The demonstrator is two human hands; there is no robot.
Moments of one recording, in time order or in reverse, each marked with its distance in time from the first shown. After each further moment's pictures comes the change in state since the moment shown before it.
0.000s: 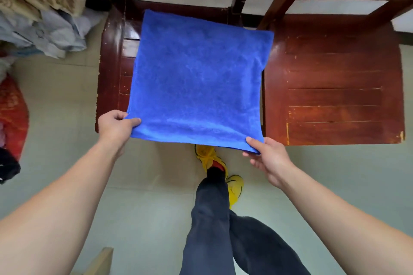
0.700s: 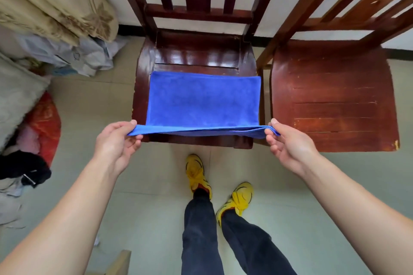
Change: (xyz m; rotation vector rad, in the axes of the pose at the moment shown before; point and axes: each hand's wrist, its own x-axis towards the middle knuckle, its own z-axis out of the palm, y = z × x) left_hand -0.048 0.042 -0.094 -0.529 -0.159 -0.193; right_hand -0.079 -0.082 0.018 0.233 -0.013 -0.026
